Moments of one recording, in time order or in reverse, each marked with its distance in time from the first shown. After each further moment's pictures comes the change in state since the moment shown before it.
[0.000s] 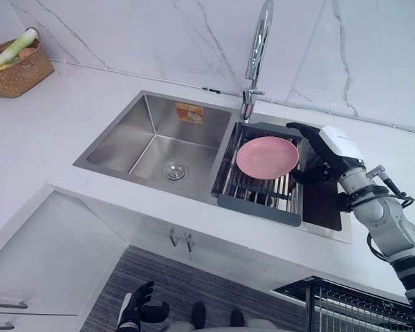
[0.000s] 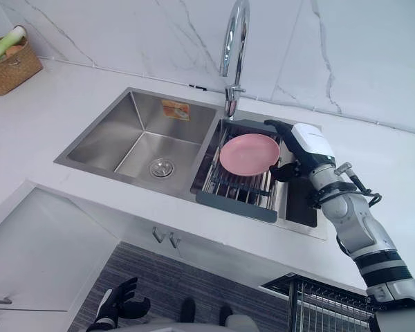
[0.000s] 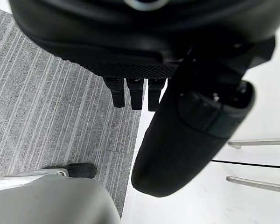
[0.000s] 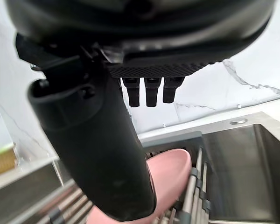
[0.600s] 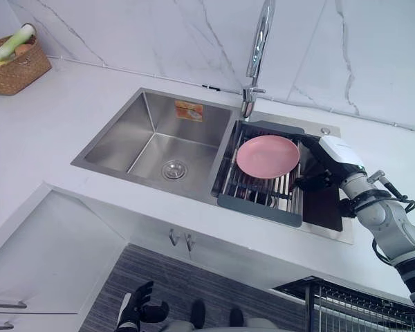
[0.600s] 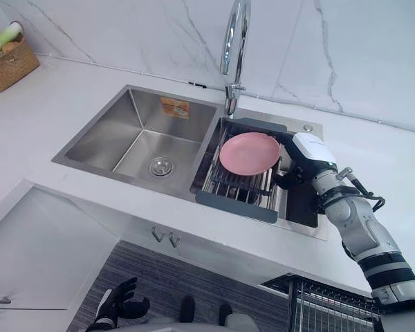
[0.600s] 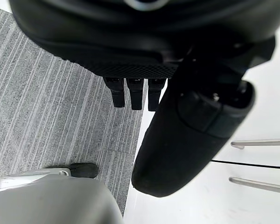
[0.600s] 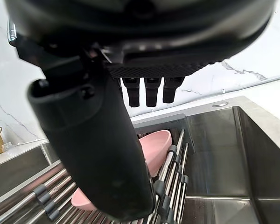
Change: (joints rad) left arm 0.000 0.001 -0.002 0.000 -0.002 0.000 0.000; right arm 0.016 0.000 0.002 0.039 0.000 0.001 0.022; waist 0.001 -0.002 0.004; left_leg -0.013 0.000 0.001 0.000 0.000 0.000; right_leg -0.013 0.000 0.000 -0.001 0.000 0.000
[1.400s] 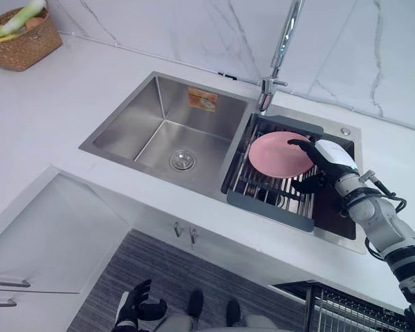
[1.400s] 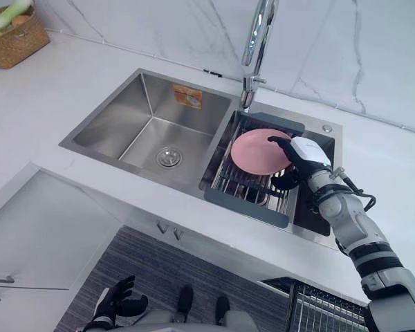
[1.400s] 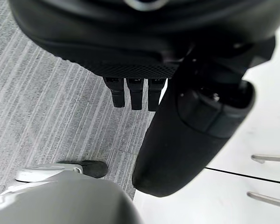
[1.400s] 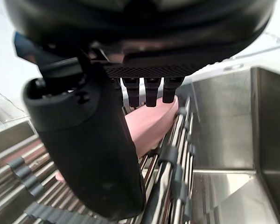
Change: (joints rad) left arm -0.010 0.013 0.001 0.000 -0.026 0.000 0.007; right arm -0.130 0.042 0.111 0.193 0.000 0.027 -0.005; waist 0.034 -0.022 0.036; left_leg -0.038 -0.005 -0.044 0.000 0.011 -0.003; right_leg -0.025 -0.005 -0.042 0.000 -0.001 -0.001
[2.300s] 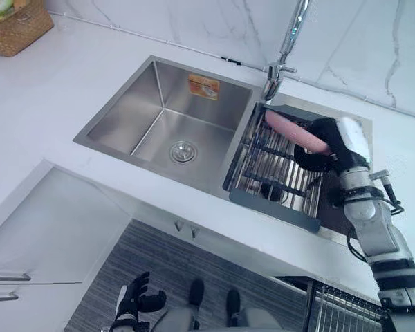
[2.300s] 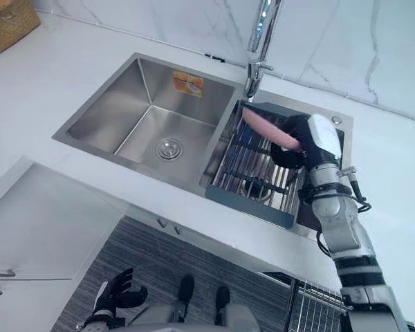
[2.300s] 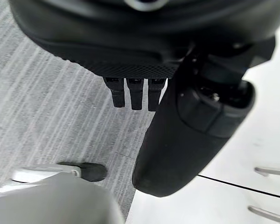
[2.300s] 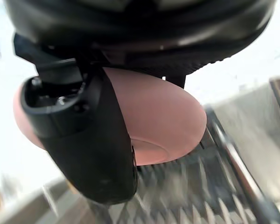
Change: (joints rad) left arm -0.021 -0.022 0.040 -0.039 -0.016 0.007 0.013; right arm 0.198 0.242 -0.402 -0.422 -0.033 0.048 -0.128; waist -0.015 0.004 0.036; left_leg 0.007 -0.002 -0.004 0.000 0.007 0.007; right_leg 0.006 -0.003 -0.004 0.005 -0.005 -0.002
